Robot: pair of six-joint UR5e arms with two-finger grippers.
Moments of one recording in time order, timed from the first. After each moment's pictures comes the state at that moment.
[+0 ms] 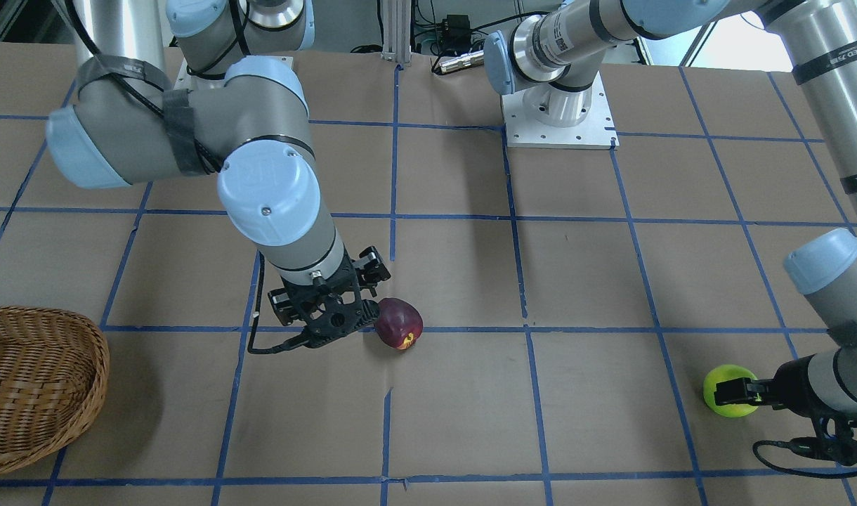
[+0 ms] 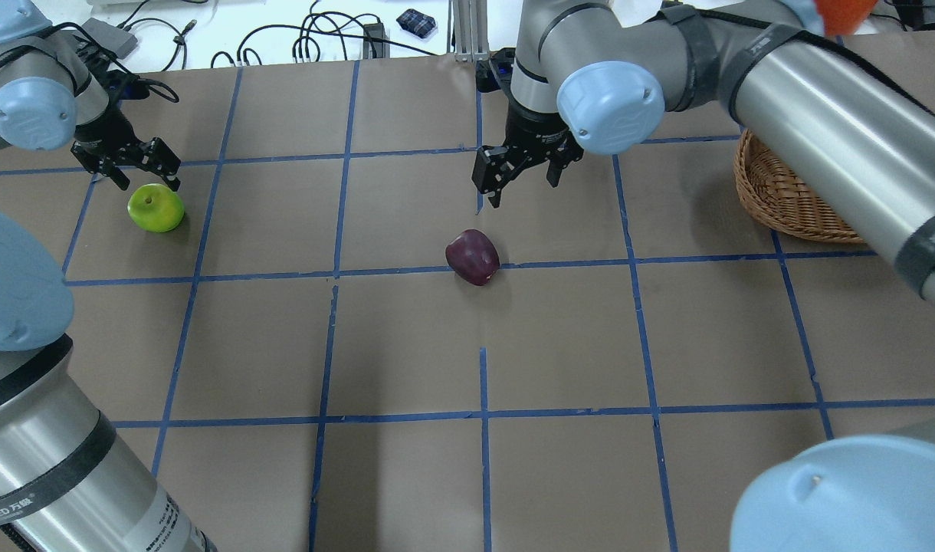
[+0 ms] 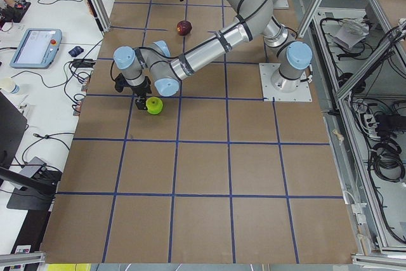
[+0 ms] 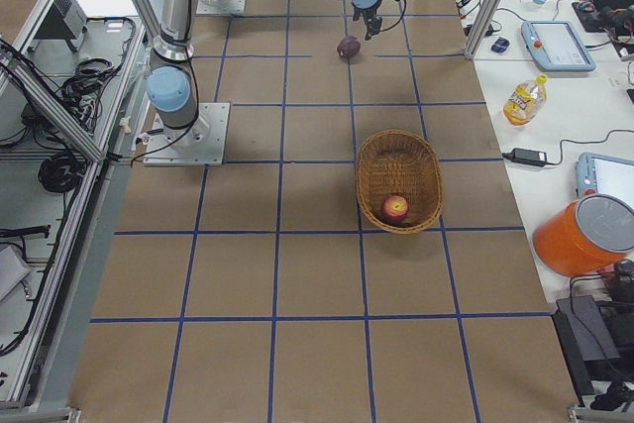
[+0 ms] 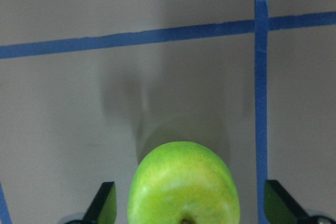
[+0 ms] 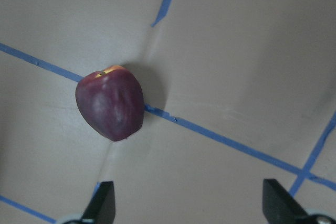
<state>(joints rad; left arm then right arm) -1.15 -2.27 -1.28 -1.25 1.61 0.50 1.82 -1.12 1.42 -1.83 -1.45 -0.19</state>
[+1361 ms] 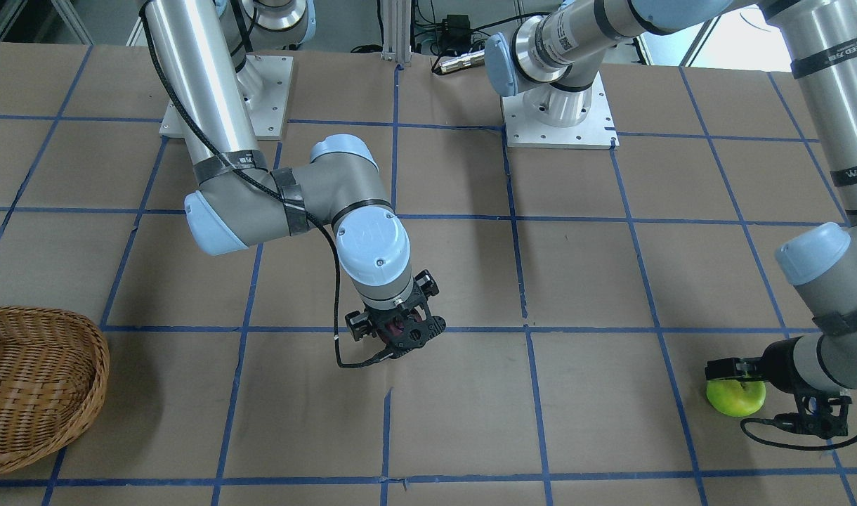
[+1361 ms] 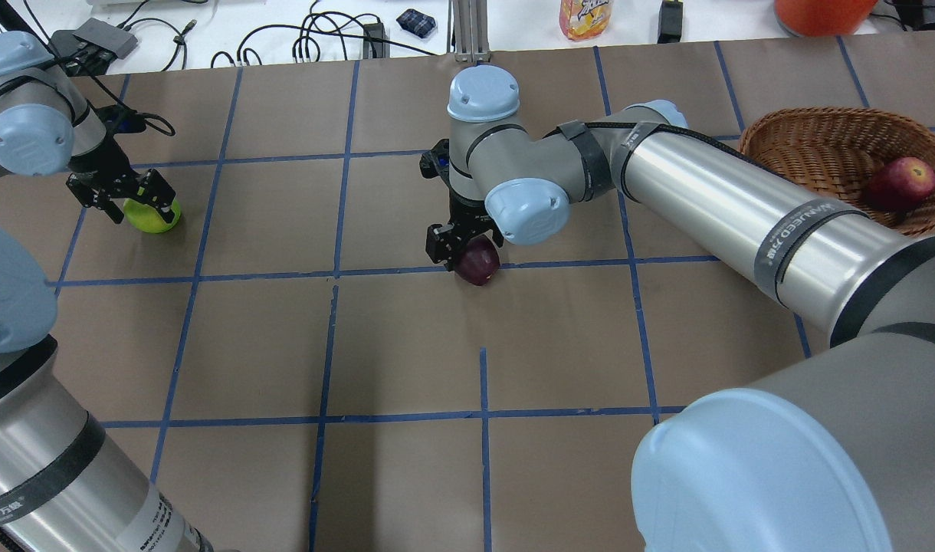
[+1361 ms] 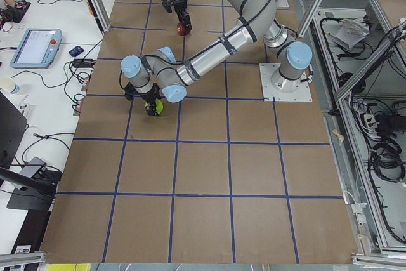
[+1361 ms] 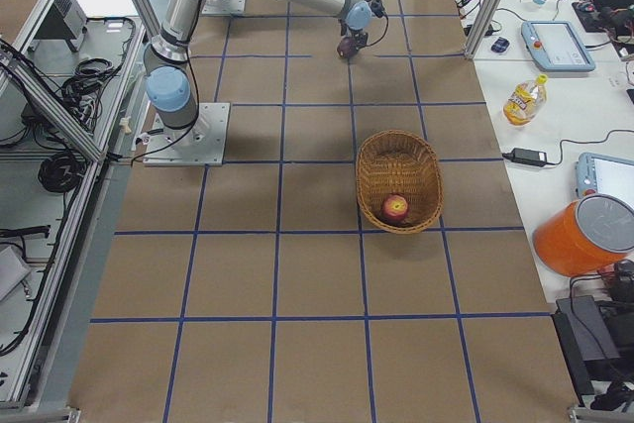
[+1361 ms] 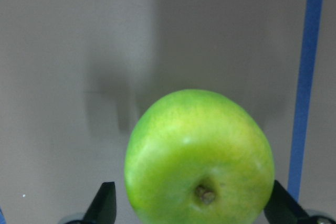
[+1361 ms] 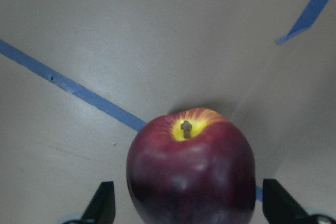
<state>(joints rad) -1.12 -2.25 -1.38 -1.25 1.65 0.49 1.93 -0.98 1.53 -2.04 -1.45 -0.17</state>
